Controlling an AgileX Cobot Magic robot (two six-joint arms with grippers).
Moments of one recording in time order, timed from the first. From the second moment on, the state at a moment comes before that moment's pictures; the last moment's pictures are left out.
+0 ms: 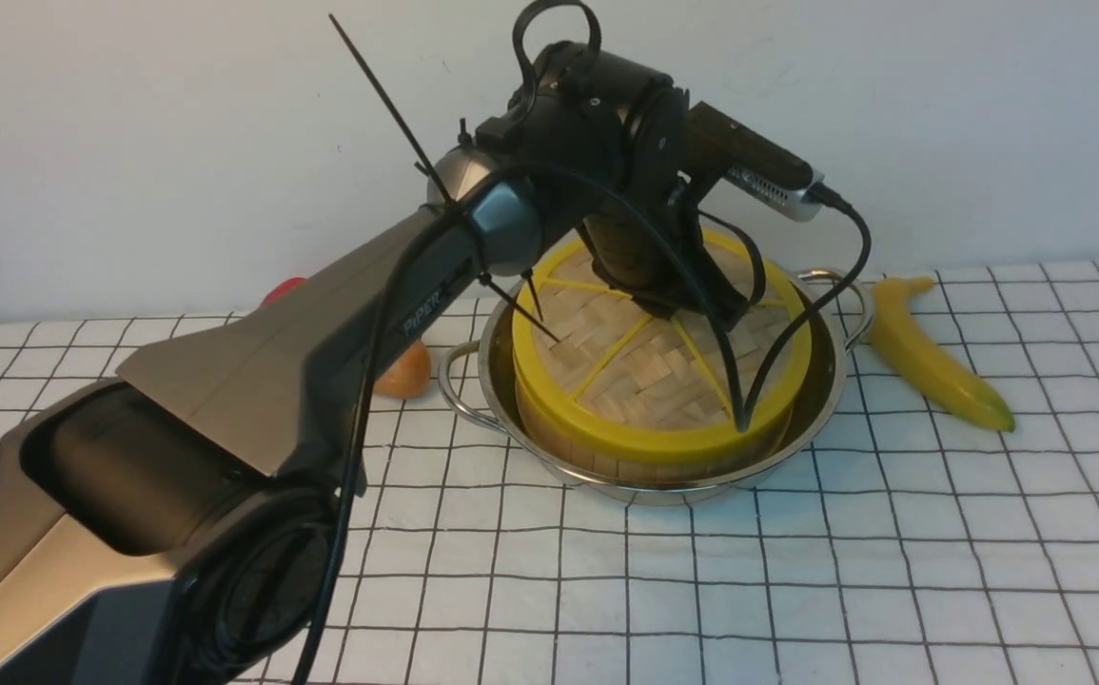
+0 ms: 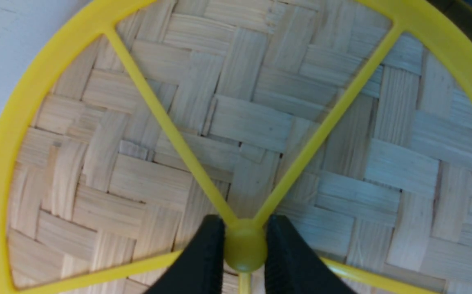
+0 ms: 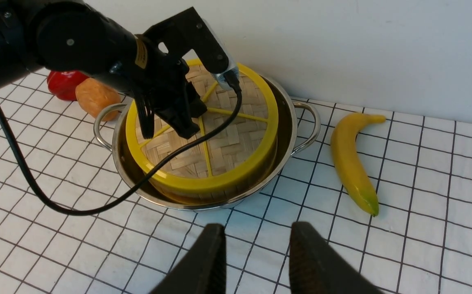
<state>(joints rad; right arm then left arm) 0.29 0.84 -1.29 0.07 1.20 0.15 -0.60 2.35 -2.26 0.13 1.07 0.14</state>
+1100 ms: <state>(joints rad) 0.29 0.84 -1.29 0.07 1.20 0.15 -0.60 2.36 -2.26 0.17 1.04 0.12</state>
